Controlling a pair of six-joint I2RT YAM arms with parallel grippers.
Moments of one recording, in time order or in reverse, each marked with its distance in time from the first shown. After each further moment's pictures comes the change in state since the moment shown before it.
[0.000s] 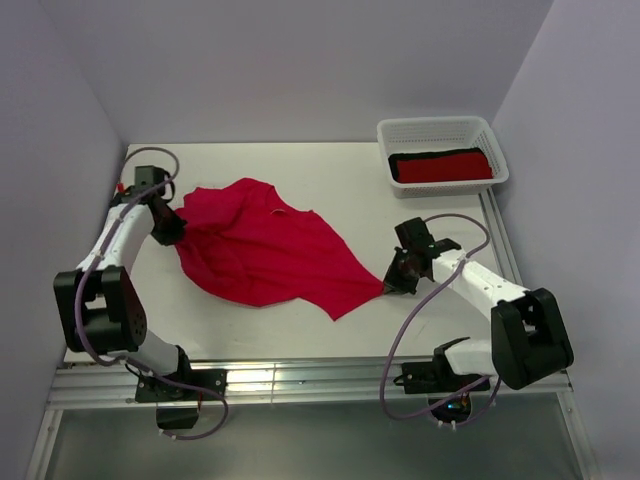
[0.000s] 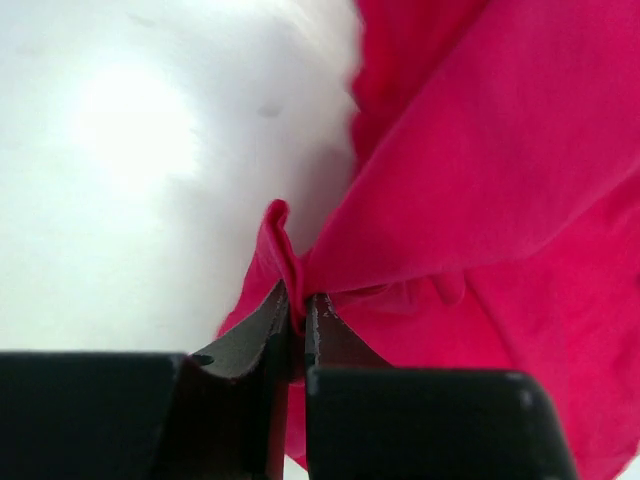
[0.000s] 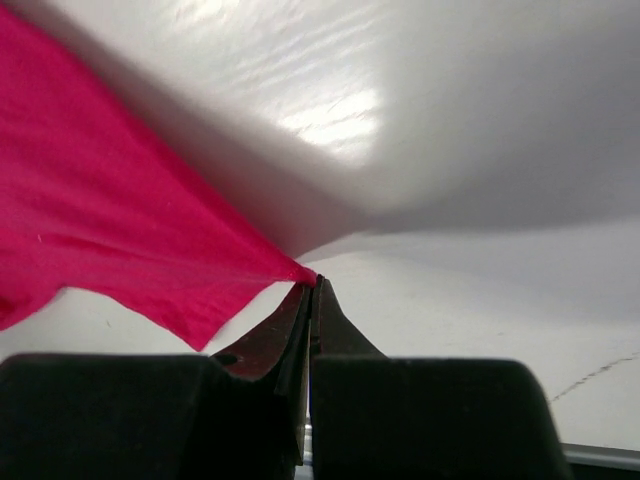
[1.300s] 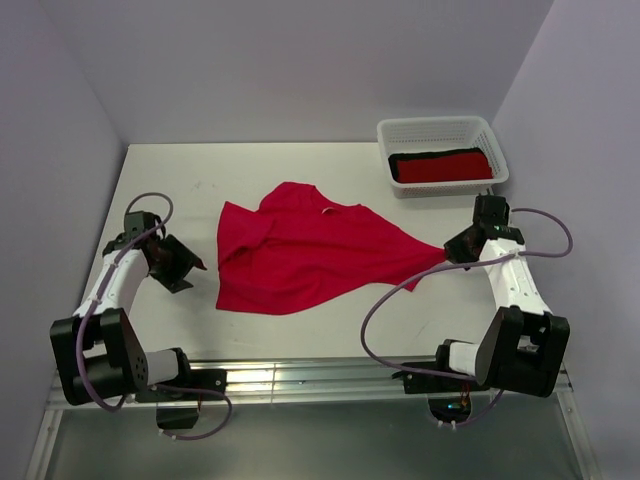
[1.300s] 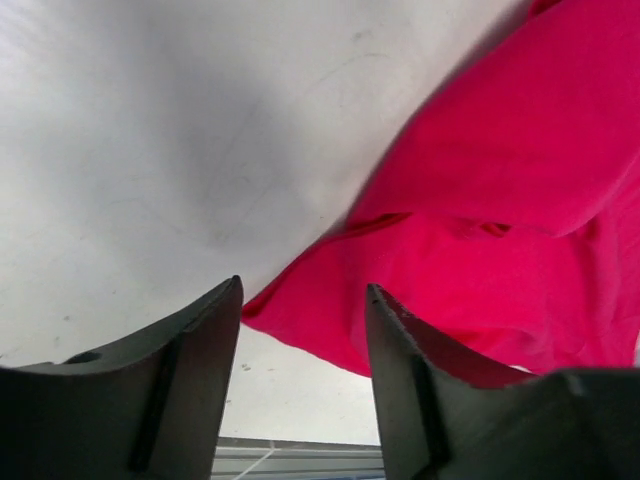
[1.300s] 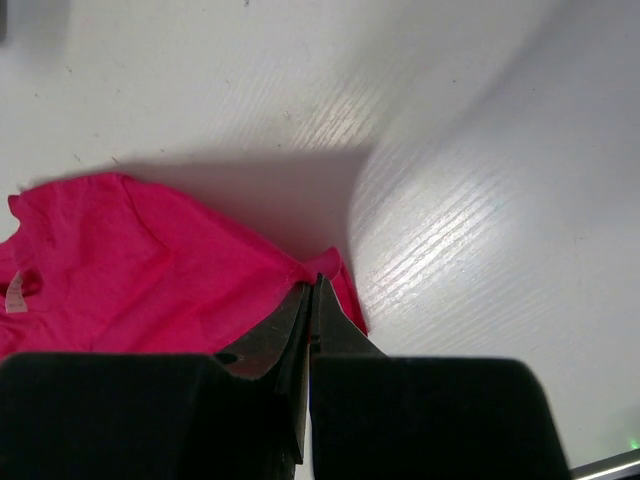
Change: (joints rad) left arm 0.151 -0.297 -0.390 0.041 0.383 -0.012; right arm -0.575 -0.058 0.164 -0.073 0.115 0.008
